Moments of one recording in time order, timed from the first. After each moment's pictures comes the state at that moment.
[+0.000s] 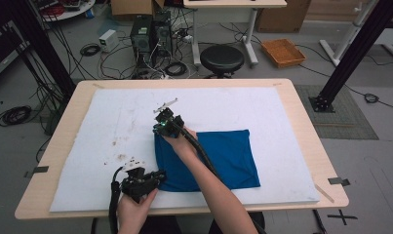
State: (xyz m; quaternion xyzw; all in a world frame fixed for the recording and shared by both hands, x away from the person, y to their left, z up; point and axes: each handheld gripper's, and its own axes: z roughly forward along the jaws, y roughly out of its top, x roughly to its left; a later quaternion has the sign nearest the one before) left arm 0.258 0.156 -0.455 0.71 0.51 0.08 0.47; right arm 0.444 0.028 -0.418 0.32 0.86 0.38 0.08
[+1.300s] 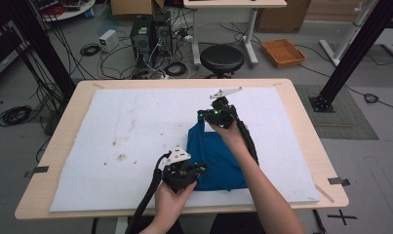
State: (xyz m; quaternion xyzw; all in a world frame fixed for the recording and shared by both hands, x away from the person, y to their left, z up) left arm 0.274 0.044 -0.415 0.76 0.39 0.07 0.51; right arm 0.440 -0.130 -0.366 0.35 0.82 0.45 0.10
